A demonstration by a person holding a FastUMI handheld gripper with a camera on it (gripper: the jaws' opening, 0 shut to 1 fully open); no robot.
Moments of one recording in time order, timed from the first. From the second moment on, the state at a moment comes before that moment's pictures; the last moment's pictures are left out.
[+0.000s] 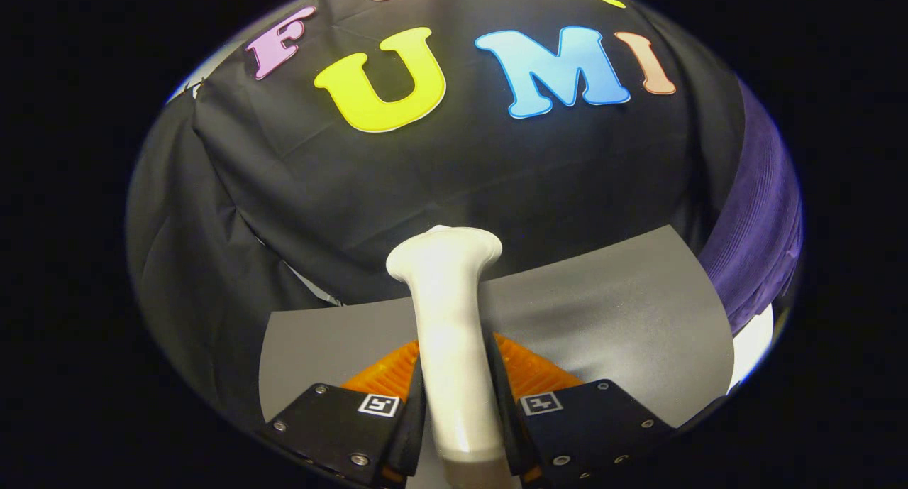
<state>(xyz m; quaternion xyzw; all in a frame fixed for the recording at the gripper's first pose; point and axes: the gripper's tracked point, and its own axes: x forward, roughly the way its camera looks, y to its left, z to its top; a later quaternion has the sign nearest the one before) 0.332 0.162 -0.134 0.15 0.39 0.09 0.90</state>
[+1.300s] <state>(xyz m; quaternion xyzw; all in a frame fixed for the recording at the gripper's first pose) 0.237 0.098 -0.014 0.07 0.14 0.06 0.99</state>
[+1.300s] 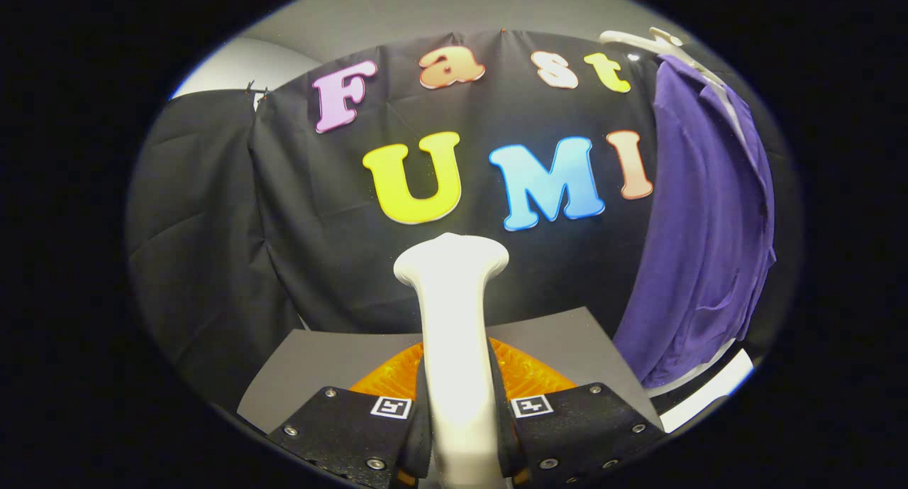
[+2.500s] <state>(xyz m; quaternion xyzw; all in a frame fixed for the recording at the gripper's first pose) 0.079 -0.125 0.077 0.05 0.02 0.01 1.00</state>
